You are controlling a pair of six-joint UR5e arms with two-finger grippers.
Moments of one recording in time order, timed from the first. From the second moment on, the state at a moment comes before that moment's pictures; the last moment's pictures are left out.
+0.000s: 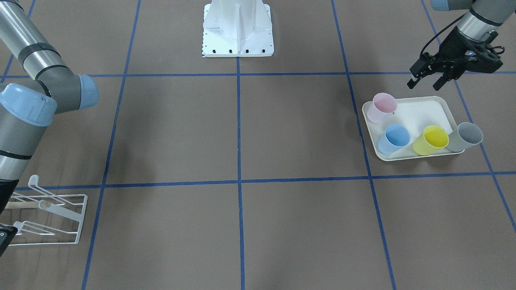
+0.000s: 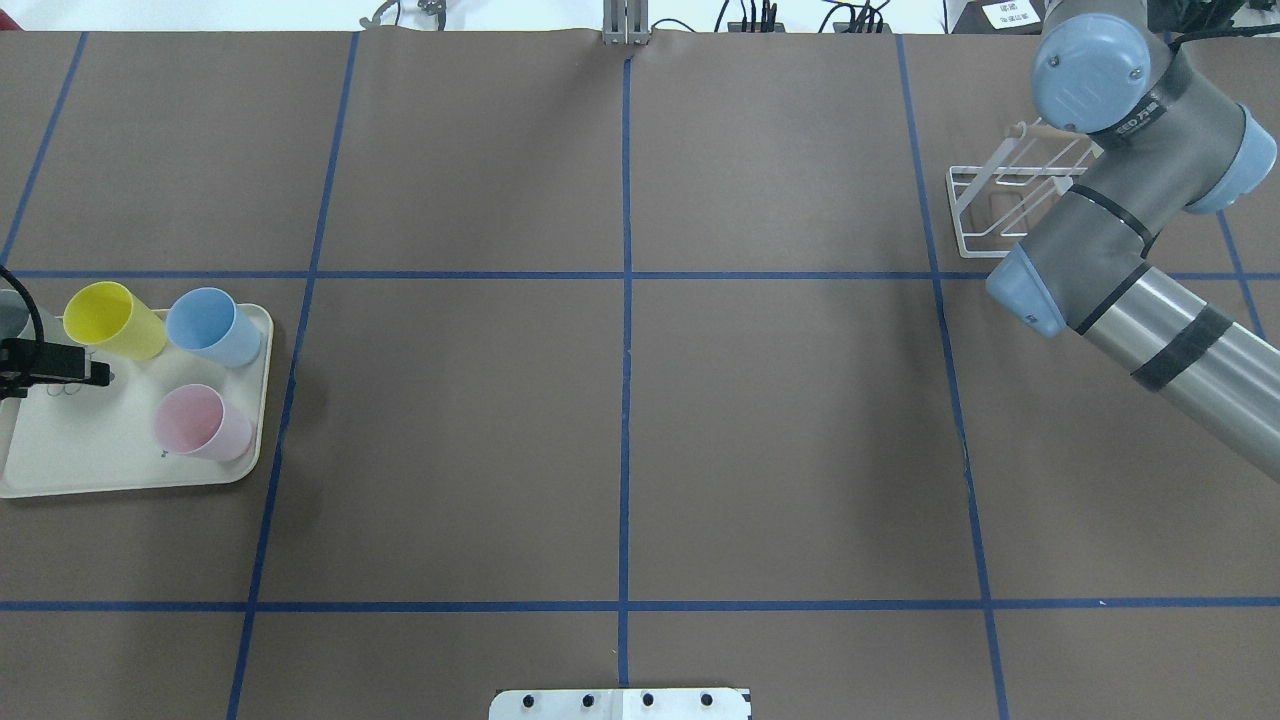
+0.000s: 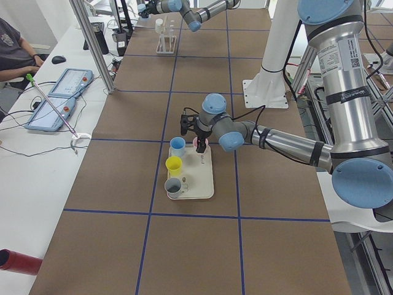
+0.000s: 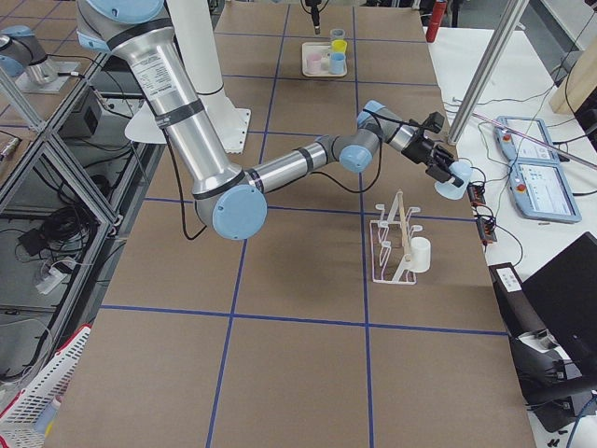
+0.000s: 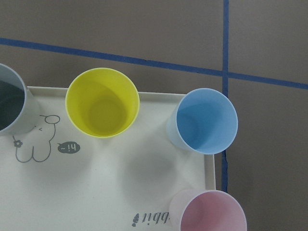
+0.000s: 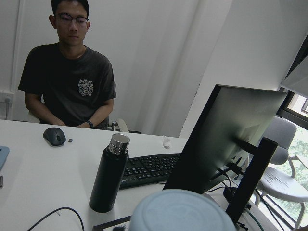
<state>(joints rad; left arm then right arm) -0.95 -1.31 -2.04 -2.25 -2.14 -1.07 0.97 -1.09 1.40 -1.05 0.97 0.95</state>
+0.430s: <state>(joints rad) -0.95 -1.31 -2.04 -2.25 -2.15 -1.07 0.97 -1.13 1.39 -1.05 0.97 0.95</state>
